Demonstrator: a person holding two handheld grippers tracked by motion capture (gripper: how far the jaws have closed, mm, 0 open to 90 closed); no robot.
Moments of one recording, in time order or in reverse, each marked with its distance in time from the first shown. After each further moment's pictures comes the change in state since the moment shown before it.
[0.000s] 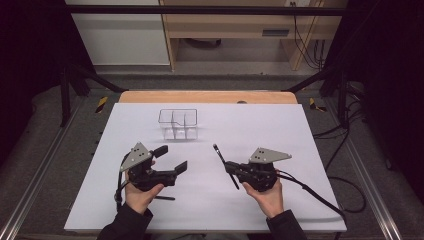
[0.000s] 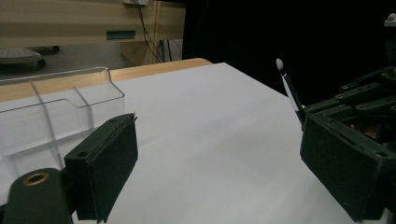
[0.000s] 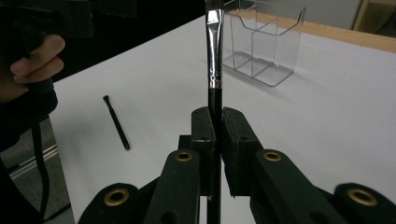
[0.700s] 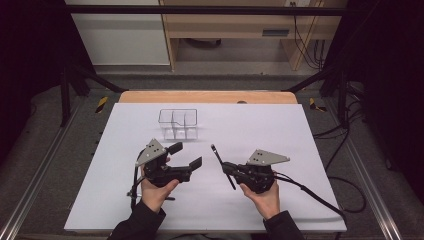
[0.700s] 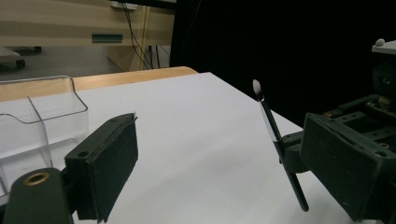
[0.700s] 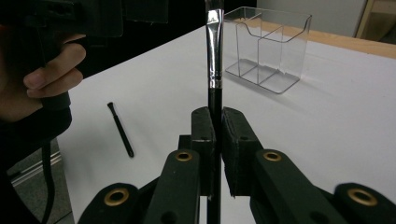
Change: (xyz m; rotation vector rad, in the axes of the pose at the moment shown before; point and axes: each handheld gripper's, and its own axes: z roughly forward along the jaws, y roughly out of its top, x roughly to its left) left arm -0.016 0.003 0.027 -0.026 -0.039 -0.039; right arm 0.004 -0.005 0.005 -0.036 0.011 -0.001
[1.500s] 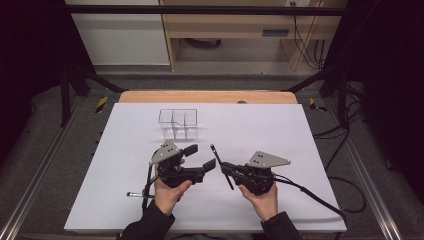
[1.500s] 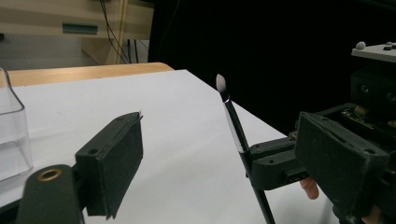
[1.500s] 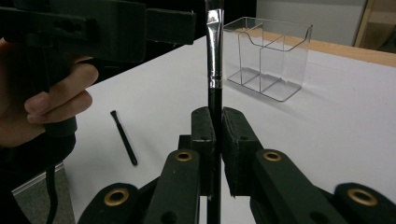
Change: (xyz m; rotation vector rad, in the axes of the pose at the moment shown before) left arm -0.018 -0.001 0.024 0.011 -0.077 -0.047; right arm 0.005 -0.002 0.000 -0.042 0.006 0.005
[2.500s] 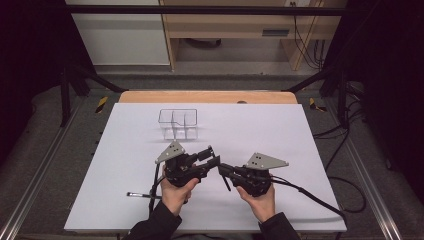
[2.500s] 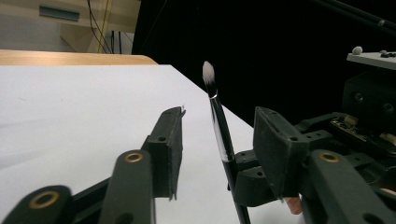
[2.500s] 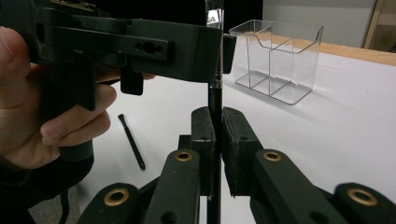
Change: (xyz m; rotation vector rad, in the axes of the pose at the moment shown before) left arm 0.000 -0.009 0.014 0.004 -0.067 -0.086; right arm 0.003 -0.004 0.004 -0.020 0.021 0.004
